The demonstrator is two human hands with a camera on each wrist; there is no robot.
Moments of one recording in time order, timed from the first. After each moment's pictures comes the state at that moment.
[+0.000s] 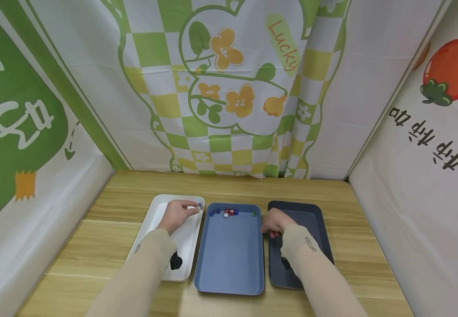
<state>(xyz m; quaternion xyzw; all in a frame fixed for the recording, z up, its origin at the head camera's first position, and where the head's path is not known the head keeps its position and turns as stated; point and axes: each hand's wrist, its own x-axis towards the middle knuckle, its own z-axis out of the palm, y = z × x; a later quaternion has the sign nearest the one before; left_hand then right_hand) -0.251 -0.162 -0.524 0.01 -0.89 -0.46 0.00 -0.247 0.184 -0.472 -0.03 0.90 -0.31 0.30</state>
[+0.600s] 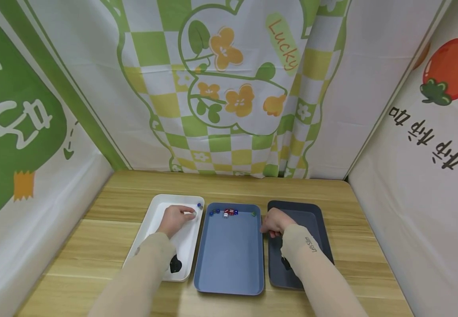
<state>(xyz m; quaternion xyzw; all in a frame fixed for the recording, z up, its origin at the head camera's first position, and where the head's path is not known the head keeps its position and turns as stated) -0.245 -0.168 -0.537 0.04 -0.90 -0.42 -0.01 -0.245 0.182 -0.472 -0.02 0.90 -0.32 0.30</state>
